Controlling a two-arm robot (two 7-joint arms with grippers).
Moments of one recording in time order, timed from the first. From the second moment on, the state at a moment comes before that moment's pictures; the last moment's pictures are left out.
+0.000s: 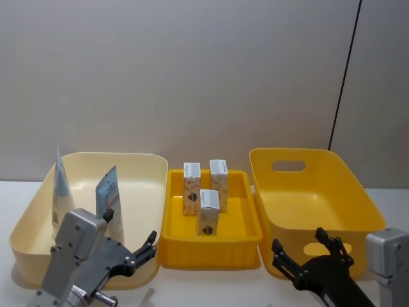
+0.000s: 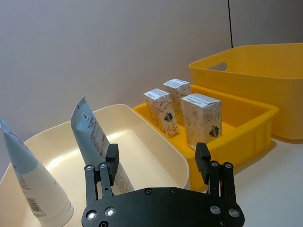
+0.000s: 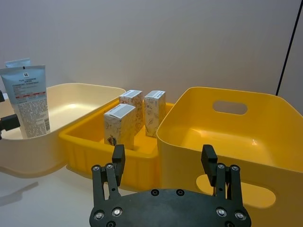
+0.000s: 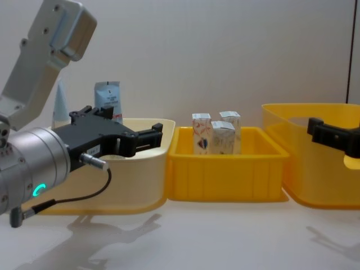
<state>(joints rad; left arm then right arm) -0.24 0.38 0.45 -1.63 -0.20 0.01 -0.01 -0.01 0.34 -0.23 -1.77 0.29 0.03 0.07</state>
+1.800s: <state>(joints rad) -0.24 0.38 0.45 -1.63 -0.20 0.01 -0.01 -0.01 0.34 -0.23 -1.77 0.29 0.03 0.07</state>
